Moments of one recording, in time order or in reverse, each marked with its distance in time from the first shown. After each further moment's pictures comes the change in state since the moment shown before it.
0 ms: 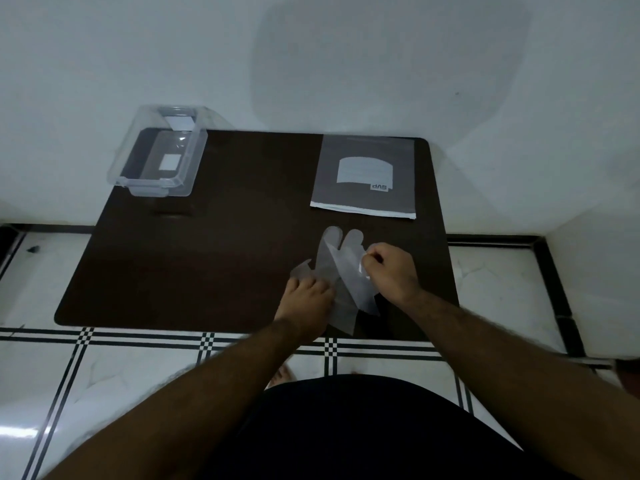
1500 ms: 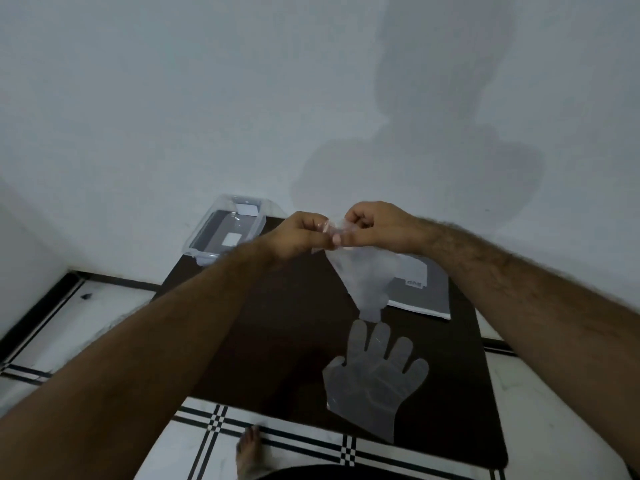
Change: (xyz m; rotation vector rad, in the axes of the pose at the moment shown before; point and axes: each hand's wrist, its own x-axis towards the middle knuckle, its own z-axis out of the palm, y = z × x) left_hand 0.013 -0.120 -0.272 -1.174 0.330 0.125; right_hand 0.082 -0.247 -0.123 -0.093 -0.352 -0.559
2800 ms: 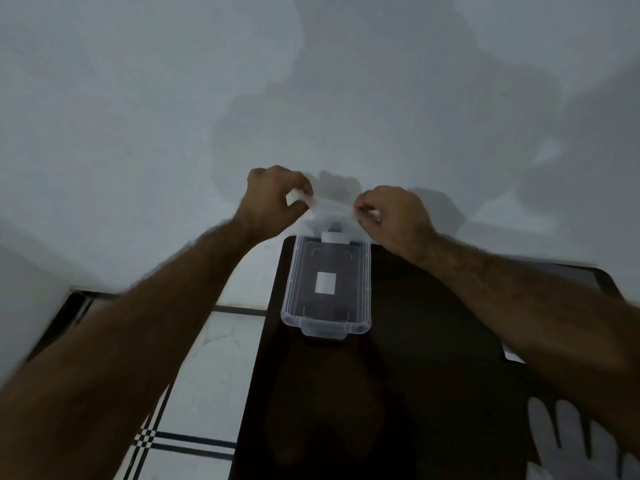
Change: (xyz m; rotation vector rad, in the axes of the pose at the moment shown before) left_hand 0.081 -0.123 -0.450 0.878 0.360 0.362; right_hand 0.391 -0.078 0.152 -0.404 0.511 -0.172
